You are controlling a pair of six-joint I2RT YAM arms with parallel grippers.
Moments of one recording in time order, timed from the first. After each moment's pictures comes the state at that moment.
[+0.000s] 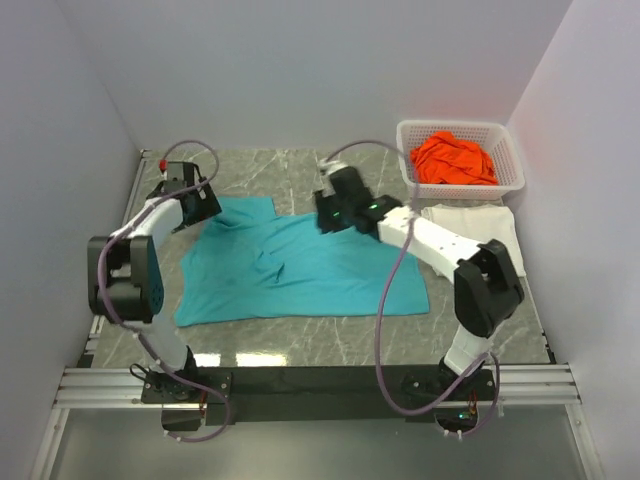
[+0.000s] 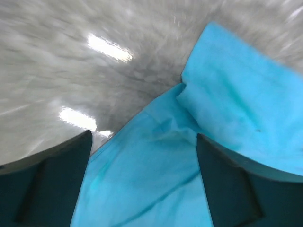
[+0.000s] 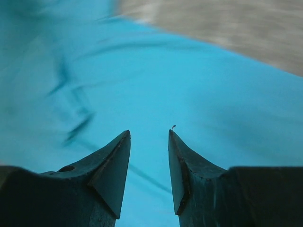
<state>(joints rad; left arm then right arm) 0.02 1.78 1.20 -0.35 -0.17 -0.41 0.59 1.71 1.34 -0.36 0.04 0.27</state>
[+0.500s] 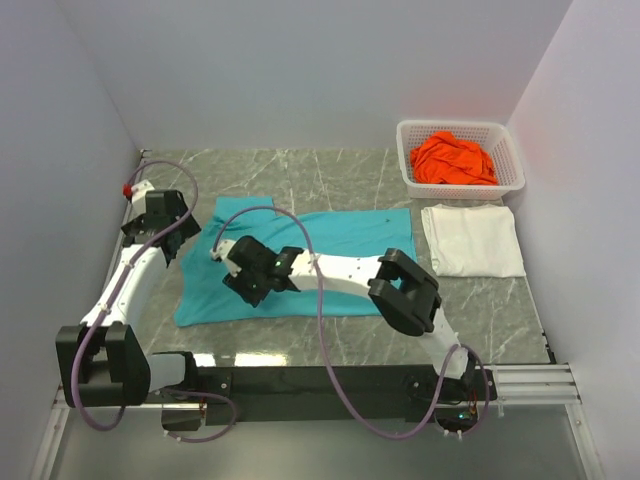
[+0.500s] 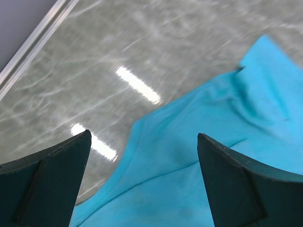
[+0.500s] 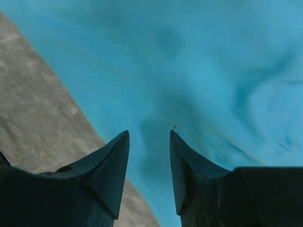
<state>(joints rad) 0.02 1.25 0.92 -0.44 -0.42 -0.51 1.11 2.12 1.63 -0.40 -0.04 0.08</state>
